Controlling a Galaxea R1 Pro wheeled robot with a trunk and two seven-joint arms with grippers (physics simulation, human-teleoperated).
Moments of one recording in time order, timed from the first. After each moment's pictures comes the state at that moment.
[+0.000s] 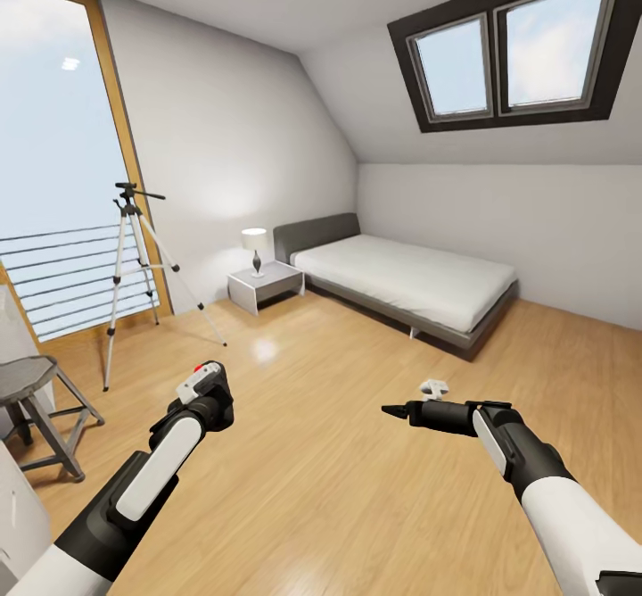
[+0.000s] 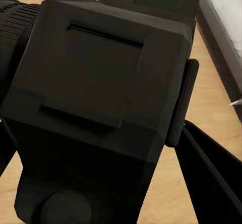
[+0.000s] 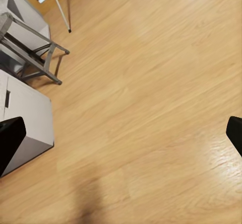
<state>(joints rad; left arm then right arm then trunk) -0.51 0.18 -0.39 -1.36 1.15 0.24 0.86 -0.73 -0.16 -0.02 -0.68 -0.10 0.58 0.78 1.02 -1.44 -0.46</state>
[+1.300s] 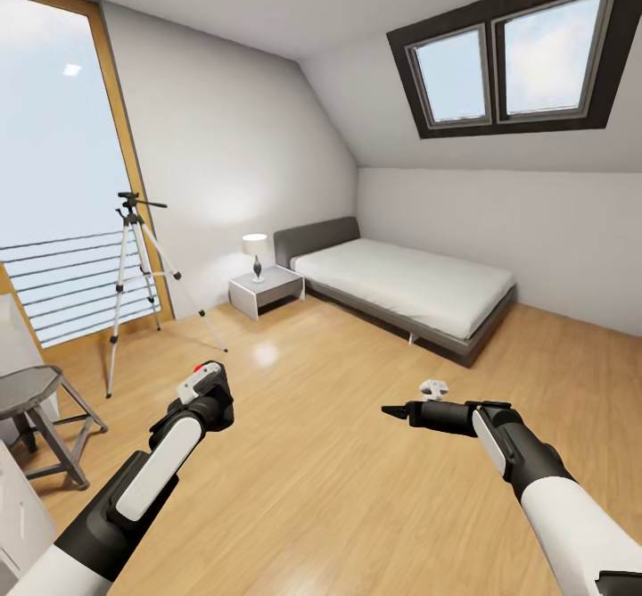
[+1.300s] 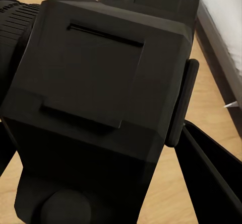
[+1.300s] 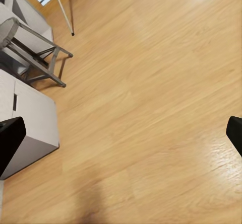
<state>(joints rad) -0.51 0.18 -0.39 -1.36 1.15 0.24 0.86 -0.73 -0.15 -0.02 -0.68 -0.10 0.58 0.78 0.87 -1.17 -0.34</state>
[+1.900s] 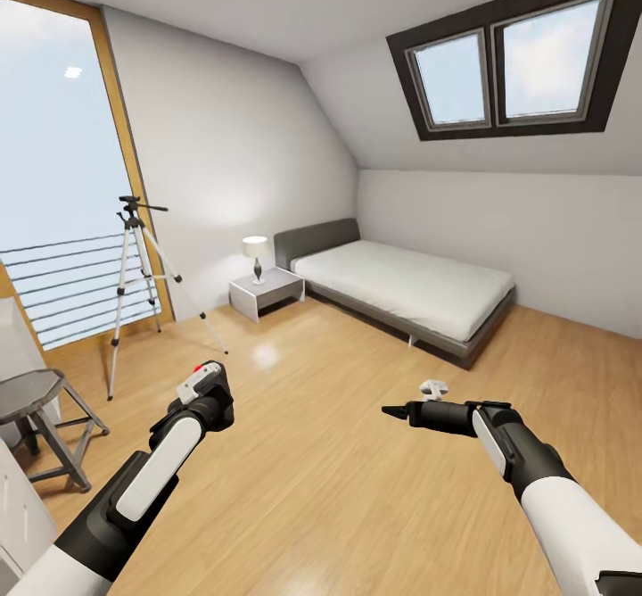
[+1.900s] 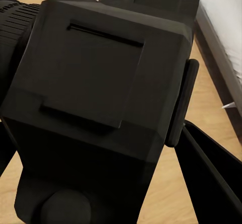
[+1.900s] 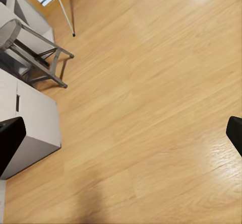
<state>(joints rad) -0.51 0.18 -0.39 -1.36 1.15 0.24 0.86 -0.73 -0.16 -0.02 -0.68 -0.10 0.58 0.78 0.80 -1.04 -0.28</state>
